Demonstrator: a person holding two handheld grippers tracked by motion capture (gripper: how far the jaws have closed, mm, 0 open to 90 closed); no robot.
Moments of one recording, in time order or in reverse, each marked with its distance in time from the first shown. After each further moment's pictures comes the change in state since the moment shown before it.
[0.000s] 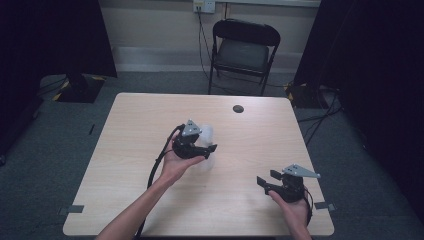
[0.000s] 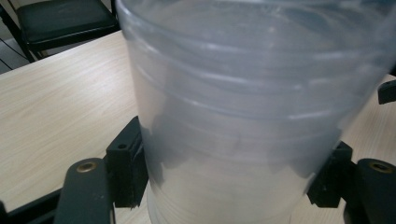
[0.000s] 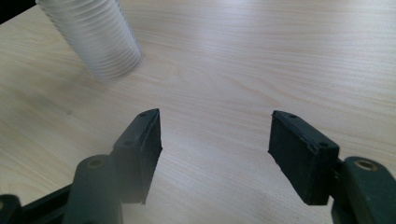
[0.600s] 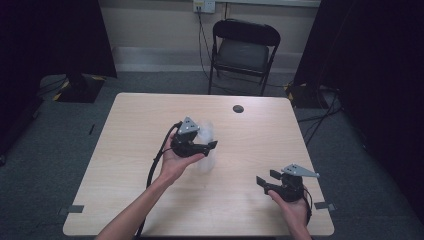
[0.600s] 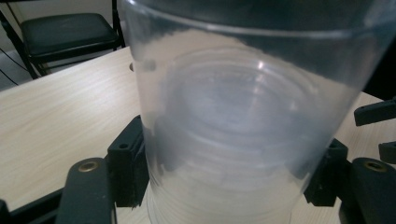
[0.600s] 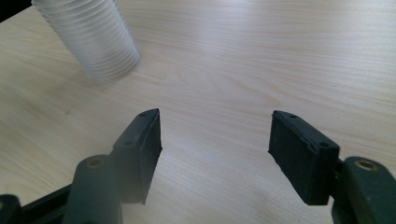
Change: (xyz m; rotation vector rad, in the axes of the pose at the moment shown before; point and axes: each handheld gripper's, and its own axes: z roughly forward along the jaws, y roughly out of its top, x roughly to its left) left arm -0.004 0.011 -0.013 -0.064 -0.006 -0.012; right arm -0.001 0.000 0.003 0.002 0.005 0.002
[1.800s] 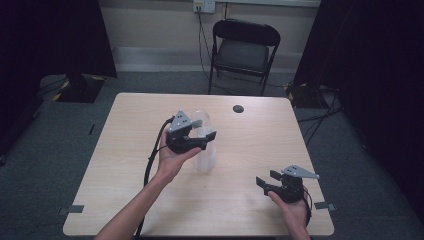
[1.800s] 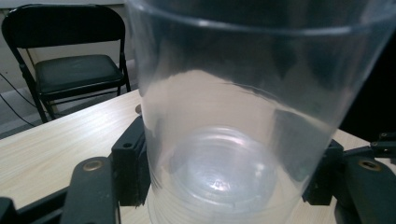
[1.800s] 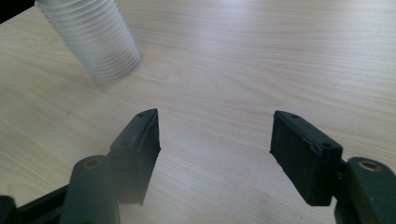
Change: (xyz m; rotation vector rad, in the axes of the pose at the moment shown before) left arm 0.000 0.016 -0.022 -0.161 -0.005 -0.021; right arm 0.003 -0.001 -0.002 -0.006 -0.008 0.000
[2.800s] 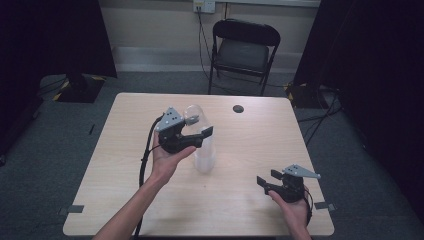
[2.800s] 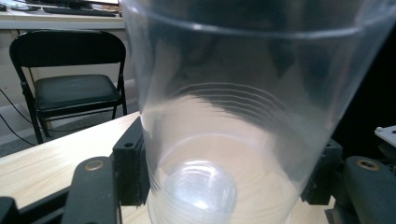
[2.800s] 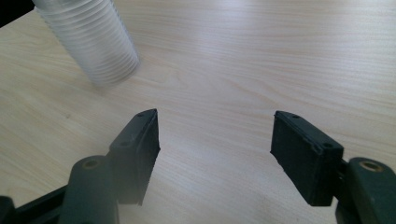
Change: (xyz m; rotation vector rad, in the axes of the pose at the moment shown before) left arm -0.009 0.020 -0.032 -0.087 -0.002 -0.042; right arm -0.001 0.002 -0.001 -0.008 -0.002 0.009
